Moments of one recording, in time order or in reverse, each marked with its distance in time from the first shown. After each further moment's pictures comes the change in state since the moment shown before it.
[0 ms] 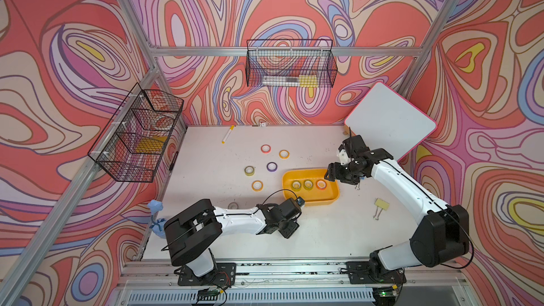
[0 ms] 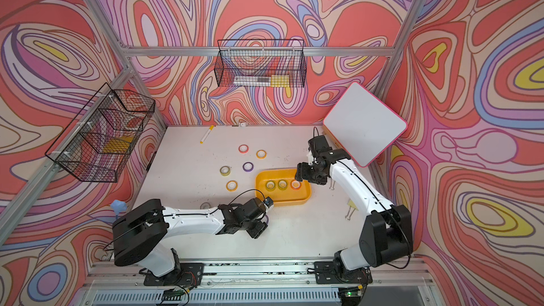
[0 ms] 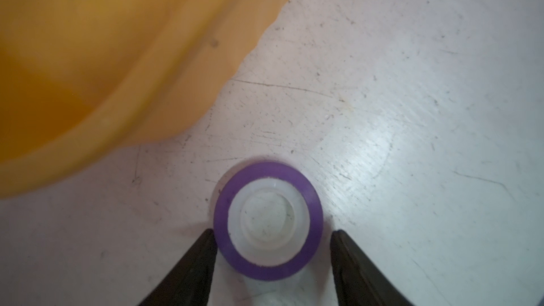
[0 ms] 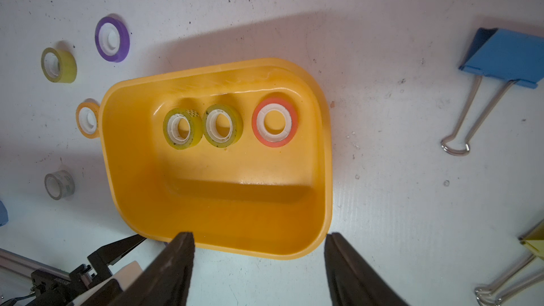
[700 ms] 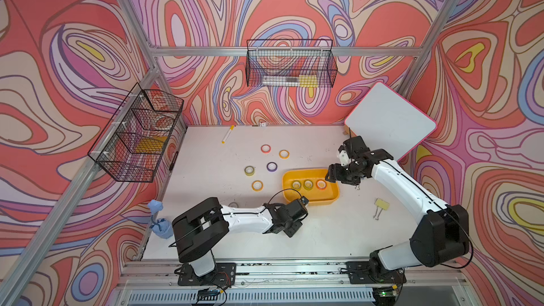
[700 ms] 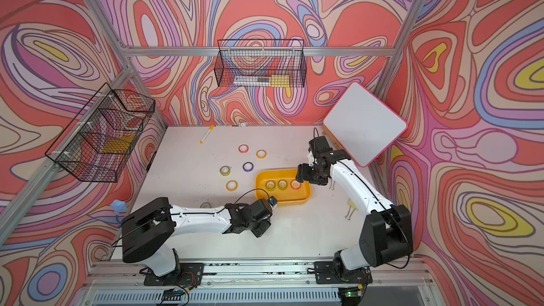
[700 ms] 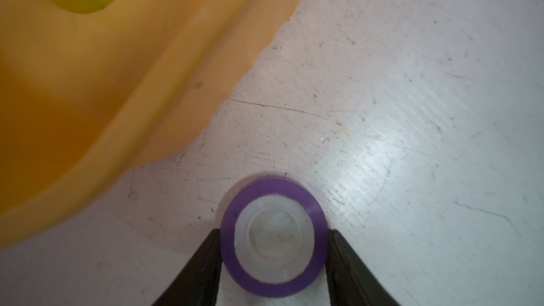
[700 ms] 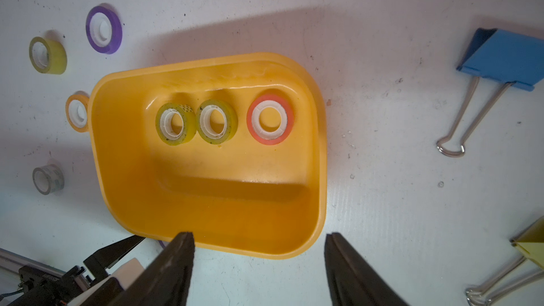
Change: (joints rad) left arm -0.032 0.054 0.074 -0.054 -0.054 -0.050; right arm -0.010 0.000 -0.012 0.000 0.000 -0.033
